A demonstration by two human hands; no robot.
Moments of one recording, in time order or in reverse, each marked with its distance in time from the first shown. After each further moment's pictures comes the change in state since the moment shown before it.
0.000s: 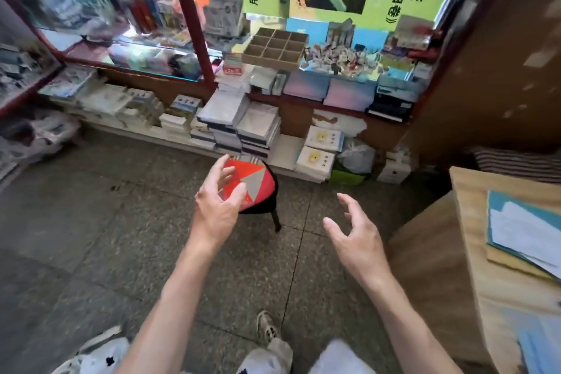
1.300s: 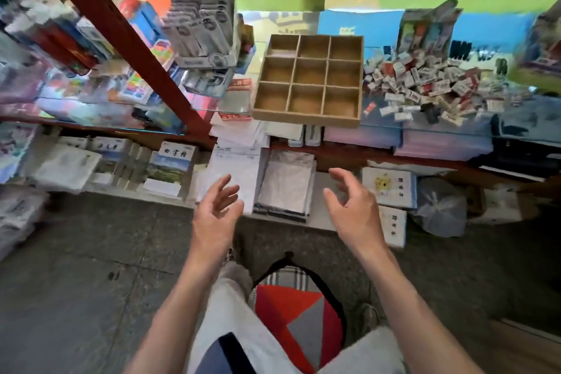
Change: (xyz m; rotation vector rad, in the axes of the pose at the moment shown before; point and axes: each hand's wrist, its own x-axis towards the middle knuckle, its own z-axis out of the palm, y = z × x) left_hand 0.673 -0.142 0.050 0.016 -0.111 -0.313; right_hand 0.684 -0.122 0.230 0.139 0.033 0.145
